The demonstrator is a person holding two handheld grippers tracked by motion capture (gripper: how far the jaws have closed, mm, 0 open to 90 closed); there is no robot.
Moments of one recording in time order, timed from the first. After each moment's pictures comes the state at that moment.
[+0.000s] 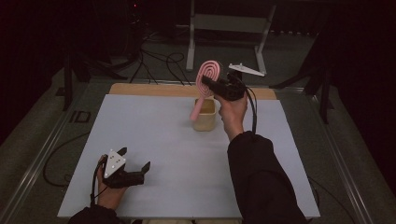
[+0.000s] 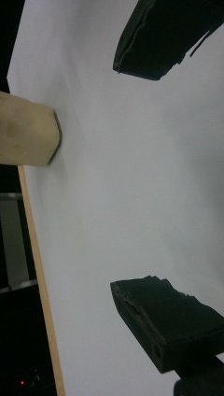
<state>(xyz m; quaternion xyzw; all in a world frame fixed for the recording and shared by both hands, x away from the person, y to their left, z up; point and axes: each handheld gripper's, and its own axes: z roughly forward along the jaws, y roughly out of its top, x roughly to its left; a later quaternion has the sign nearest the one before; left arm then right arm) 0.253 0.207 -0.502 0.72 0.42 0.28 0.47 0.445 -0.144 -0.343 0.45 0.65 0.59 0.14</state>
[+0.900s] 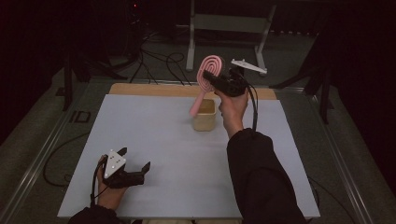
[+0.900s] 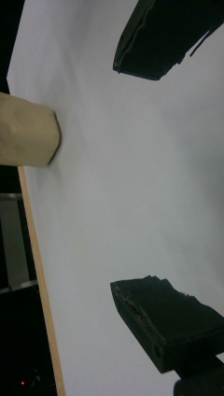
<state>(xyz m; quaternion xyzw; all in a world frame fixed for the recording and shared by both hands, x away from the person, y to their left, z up) 0.253 0.207 -0.503 0.72 0.42 0.28 0.47 0.451 -0.147 -0.333 0.46 0.63 0.60 0.15</state>
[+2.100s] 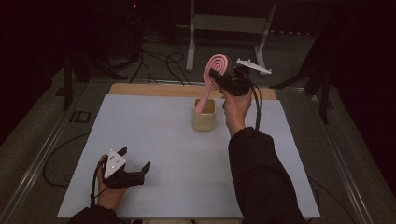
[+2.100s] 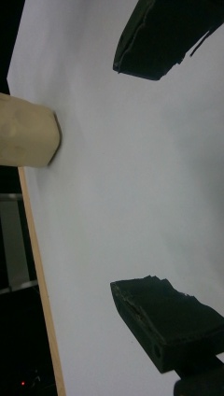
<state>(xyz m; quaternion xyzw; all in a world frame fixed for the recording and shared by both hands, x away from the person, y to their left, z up) 0.252 0.207 -0.502 0.72 0.42 0.28 0.48 0.457 -0.159 -0.338 0.48 0.61 0.60 0.17</state>
